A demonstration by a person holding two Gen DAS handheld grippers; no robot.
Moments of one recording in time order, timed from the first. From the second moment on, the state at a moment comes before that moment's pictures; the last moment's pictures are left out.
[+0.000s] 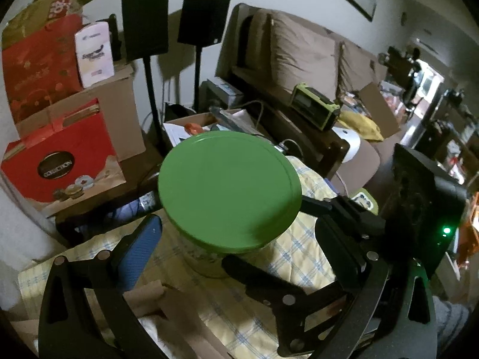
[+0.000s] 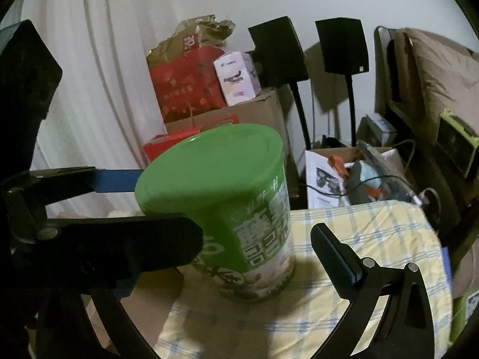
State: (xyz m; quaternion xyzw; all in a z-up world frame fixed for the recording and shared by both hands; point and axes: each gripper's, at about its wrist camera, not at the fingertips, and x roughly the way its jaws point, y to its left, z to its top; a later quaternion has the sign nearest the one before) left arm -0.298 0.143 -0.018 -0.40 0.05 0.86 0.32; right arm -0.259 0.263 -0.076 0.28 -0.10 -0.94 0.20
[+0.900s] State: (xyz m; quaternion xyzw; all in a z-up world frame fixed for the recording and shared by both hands) left arm -0.244 0.131 0.050 -0.31 0.03 0.87 0.38; right arm -0.240 0.272 -0.015 0.26 -0.11 -0.93 0.23
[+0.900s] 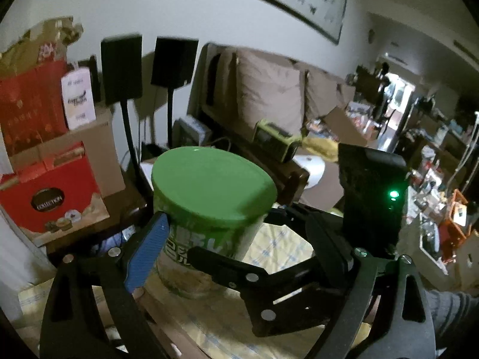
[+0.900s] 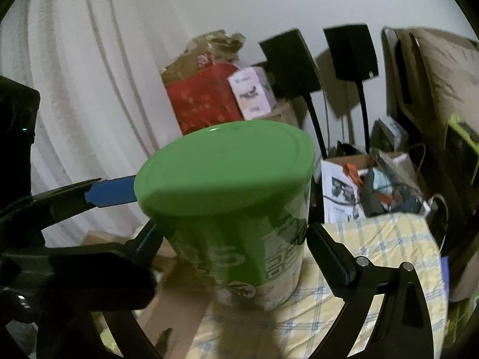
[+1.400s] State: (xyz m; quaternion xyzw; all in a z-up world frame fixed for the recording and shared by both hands) left arm -0.206 0.043 0.081 -0.33 -0.03 0.87 0.36; right arm -0.194 0.187 0.020 0.30 -0.06 -0.91 0.28
